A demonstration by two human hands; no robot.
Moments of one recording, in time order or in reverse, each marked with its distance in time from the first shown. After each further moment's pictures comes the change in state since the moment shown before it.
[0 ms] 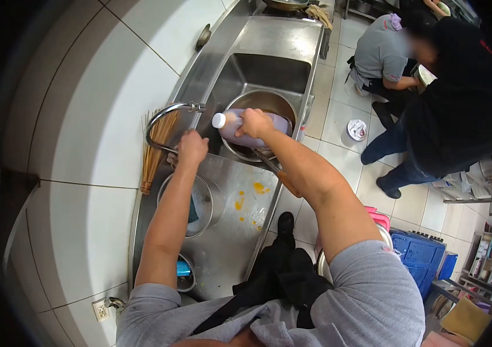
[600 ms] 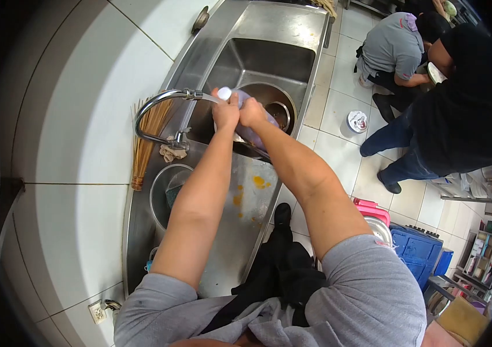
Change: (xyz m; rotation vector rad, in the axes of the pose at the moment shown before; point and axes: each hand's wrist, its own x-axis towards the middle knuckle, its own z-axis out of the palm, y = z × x) left_hand 0.081 0.061 0.124 -0.682 0.385 0.015; right_hand 0.047 0.020 0.064 0.146 0.137 0.235
